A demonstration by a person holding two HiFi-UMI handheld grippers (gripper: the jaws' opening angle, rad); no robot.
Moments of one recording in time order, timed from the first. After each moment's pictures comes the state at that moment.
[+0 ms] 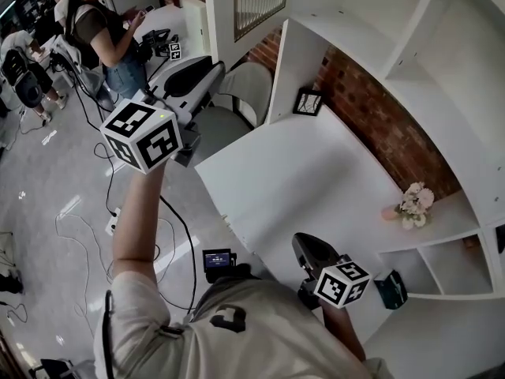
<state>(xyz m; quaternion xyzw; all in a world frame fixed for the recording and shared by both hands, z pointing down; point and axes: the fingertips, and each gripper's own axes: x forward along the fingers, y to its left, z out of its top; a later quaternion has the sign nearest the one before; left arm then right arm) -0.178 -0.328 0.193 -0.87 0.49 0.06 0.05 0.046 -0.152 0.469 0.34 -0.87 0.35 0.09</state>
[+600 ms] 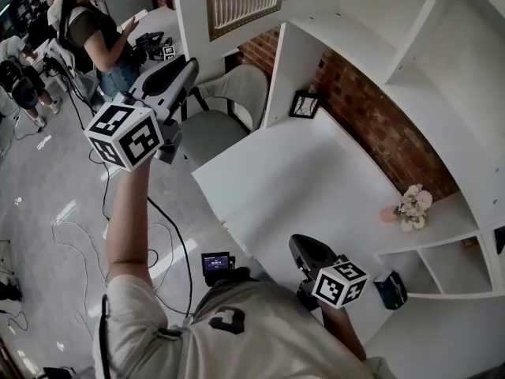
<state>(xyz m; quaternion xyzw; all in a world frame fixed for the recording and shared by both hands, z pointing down) -0.228 -0.346 0.193 -0.85 0.52 0.06 0.05 0.036 -0.161 0.470 0.34 -0.87 0.34 0.10</state>
